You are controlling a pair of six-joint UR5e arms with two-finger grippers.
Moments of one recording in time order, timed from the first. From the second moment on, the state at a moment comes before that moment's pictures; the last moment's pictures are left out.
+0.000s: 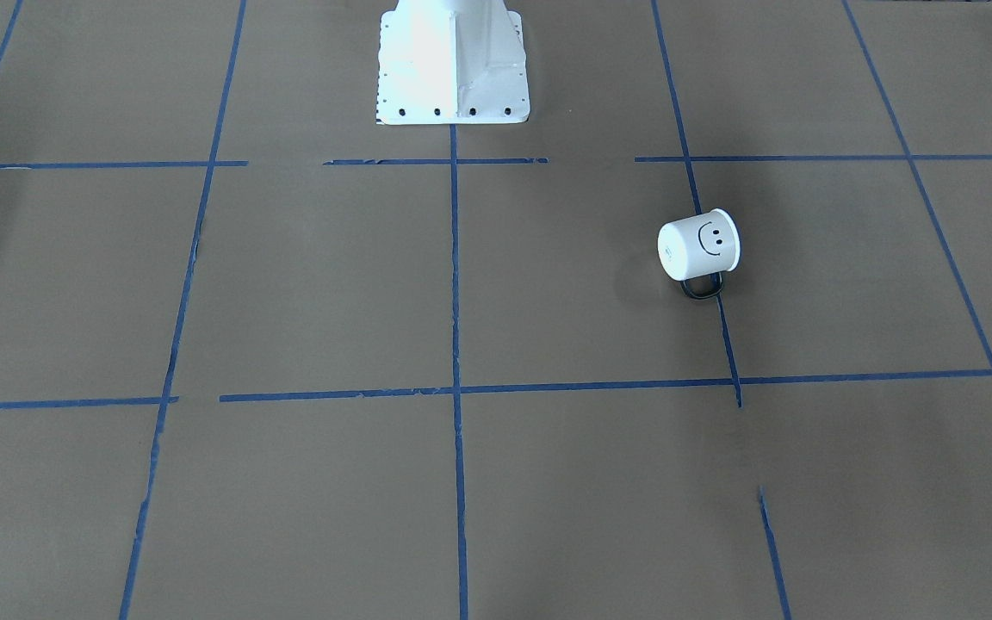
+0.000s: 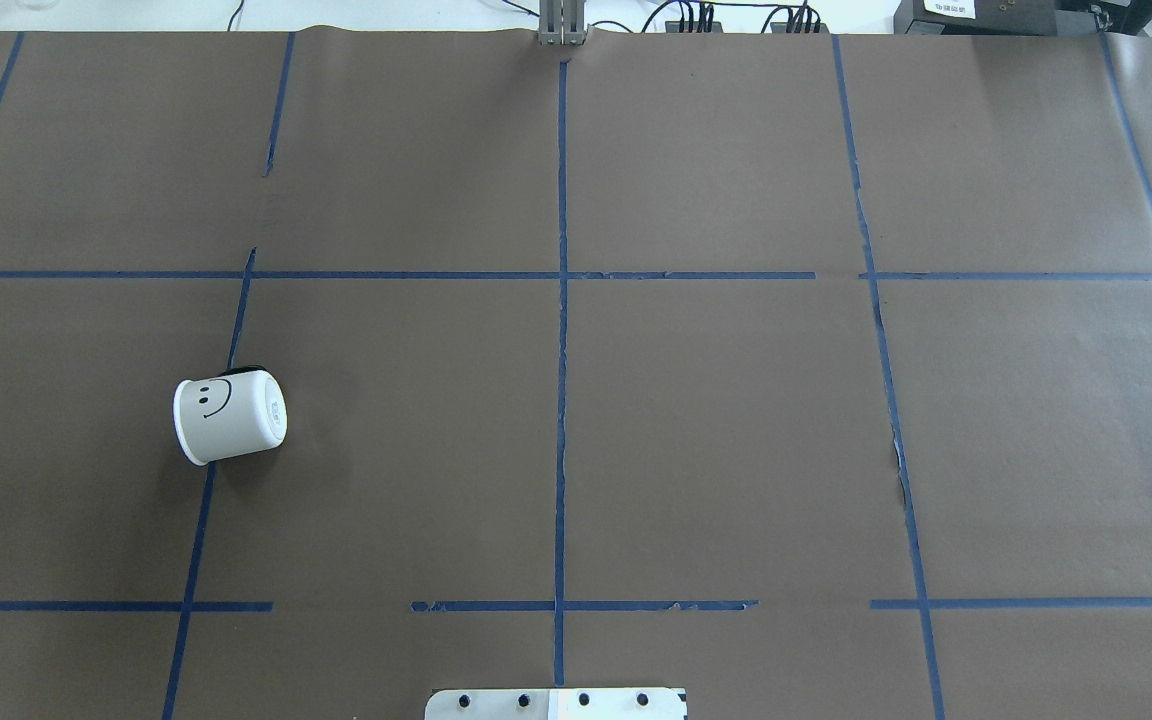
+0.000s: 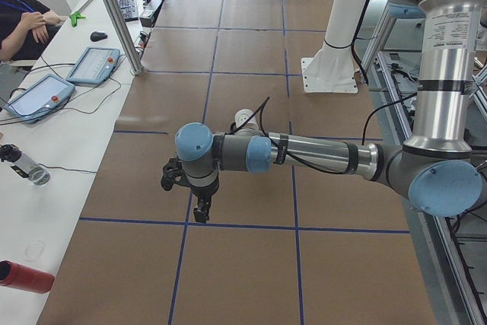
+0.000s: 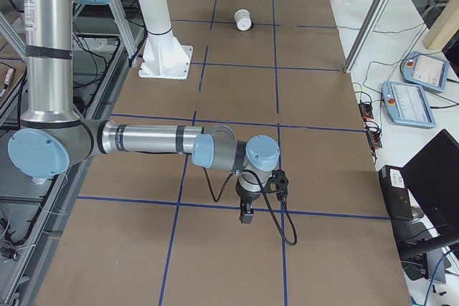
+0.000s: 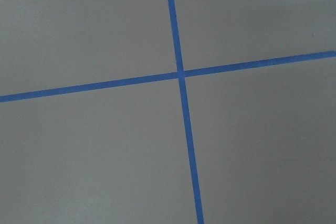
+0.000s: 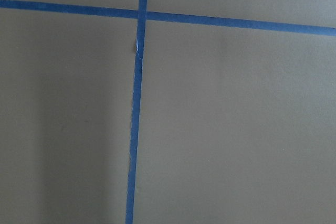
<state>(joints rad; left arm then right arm) -1.57 -1.58 -1.68 -1.47 -2.34 0.12 1.57 -1.63 1.65 -1.72 2.28 -0.15</state>
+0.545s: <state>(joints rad) -1.57 -1.59 -1.68 -1.49 -2.34 0.12 1.57 -1.63 1.65 -1.72 2.28 -0.15</state>
